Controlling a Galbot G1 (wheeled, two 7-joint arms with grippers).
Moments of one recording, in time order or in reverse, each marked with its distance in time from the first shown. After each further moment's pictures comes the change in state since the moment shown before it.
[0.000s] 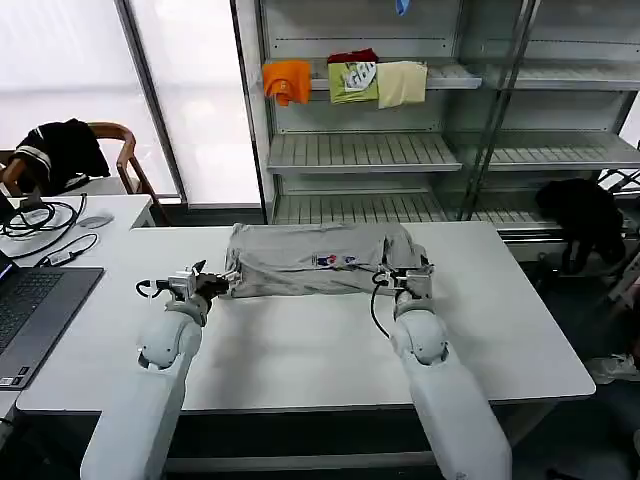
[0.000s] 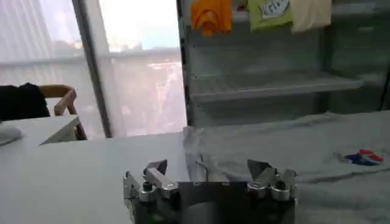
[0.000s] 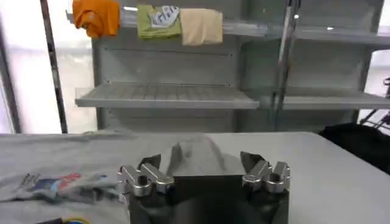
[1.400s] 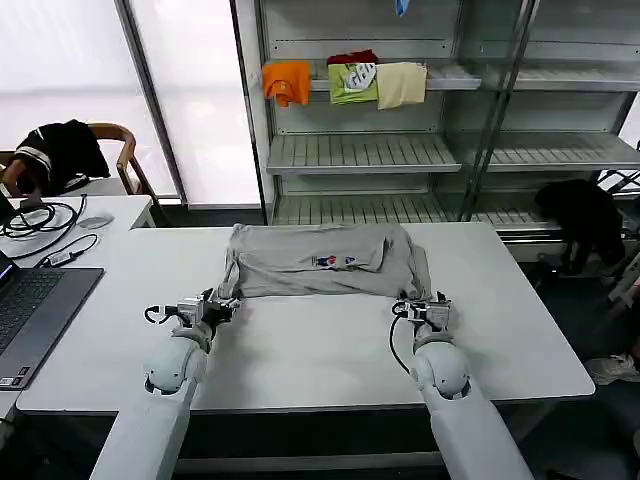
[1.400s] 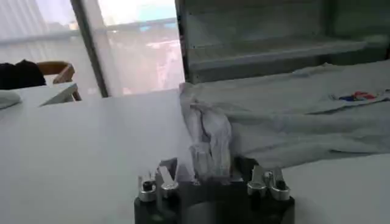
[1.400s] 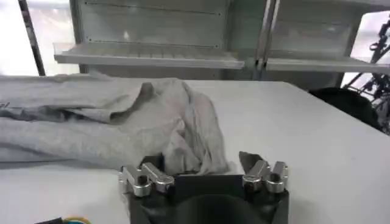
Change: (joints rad) left arm 0.059 -0.021 0.013 0.045 0.043 0.020 0.006; right arm -0.101 -0.029 0.019 0.000 0.064 -0.043 0.010
